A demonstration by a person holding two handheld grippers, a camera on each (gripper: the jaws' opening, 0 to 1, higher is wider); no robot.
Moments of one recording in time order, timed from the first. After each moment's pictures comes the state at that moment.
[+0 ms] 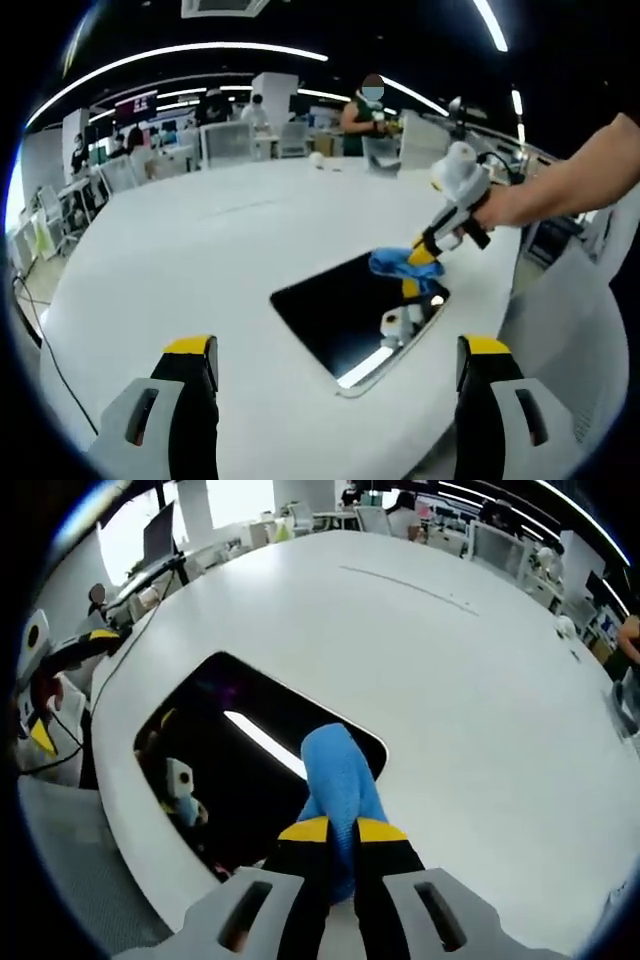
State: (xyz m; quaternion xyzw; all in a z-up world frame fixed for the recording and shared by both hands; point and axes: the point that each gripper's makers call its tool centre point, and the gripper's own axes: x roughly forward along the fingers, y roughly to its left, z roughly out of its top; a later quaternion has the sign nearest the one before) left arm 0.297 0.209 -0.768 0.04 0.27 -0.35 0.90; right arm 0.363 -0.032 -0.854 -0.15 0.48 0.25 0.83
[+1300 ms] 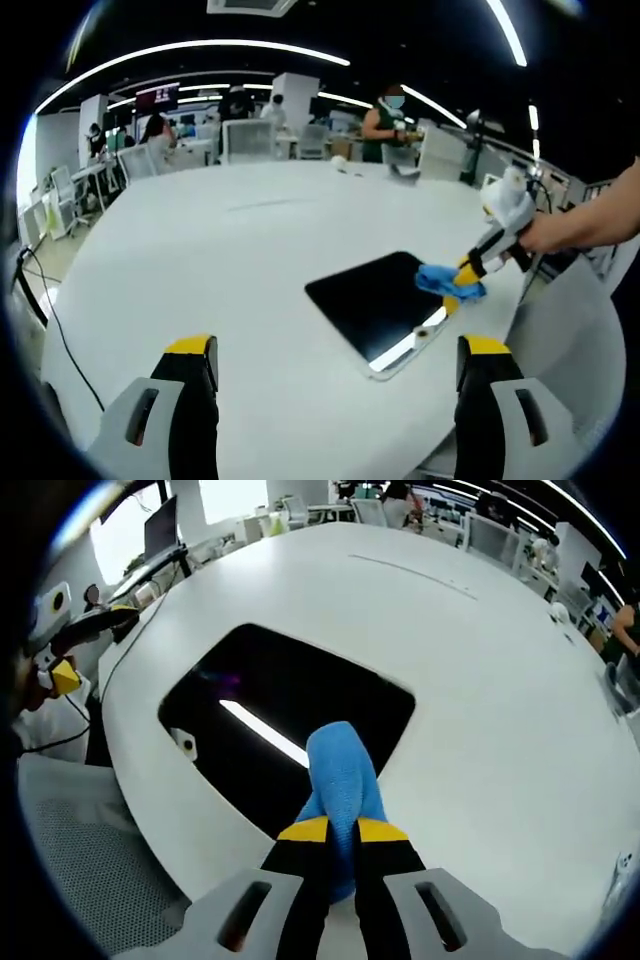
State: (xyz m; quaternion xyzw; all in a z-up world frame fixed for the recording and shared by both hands) left arm 0.299 0.246 -0.771 0.01 0.27 -0.32 0.91; right arm 0.306 -0.031 -0.854 -0.15 0.50 0.24 0.82
